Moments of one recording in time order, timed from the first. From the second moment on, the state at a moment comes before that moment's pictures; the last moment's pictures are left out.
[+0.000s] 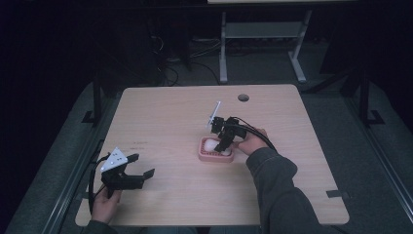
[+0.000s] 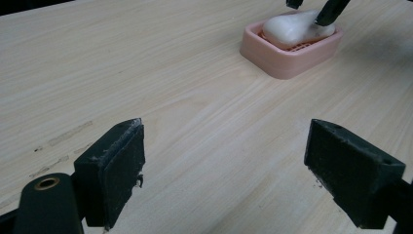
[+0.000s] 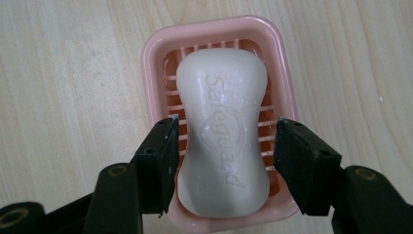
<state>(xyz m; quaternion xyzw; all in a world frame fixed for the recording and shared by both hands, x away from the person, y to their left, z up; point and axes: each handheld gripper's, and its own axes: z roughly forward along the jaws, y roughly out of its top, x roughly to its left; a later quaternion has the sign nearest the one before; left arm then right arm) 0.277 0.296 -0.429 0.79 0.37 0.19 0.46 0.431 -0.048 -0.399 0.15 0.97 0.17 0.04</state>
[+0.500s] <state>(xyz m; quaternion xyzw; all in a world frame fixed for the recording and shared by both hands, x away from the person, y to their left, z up) 0.276 0.295 -0.428 0.79 0.37 0.19 0.45 0.425 -0.063 -0.386 0.16 0.97 0.19 0.05</state>
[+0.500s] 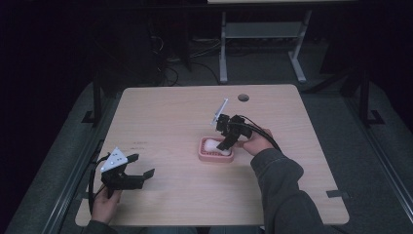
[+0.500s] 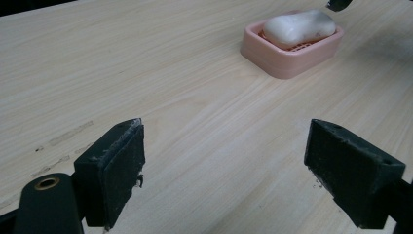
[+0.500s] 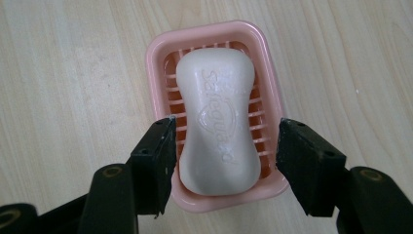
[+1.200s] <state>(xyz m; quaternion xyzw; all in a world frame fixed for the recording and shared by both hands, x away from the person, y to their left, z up) 0.276 0.295 -0.428 0.79 0.36 0.19 0.45 0.417 -0.077 -0.378 0.17 0.96 0.21 0.06</state>
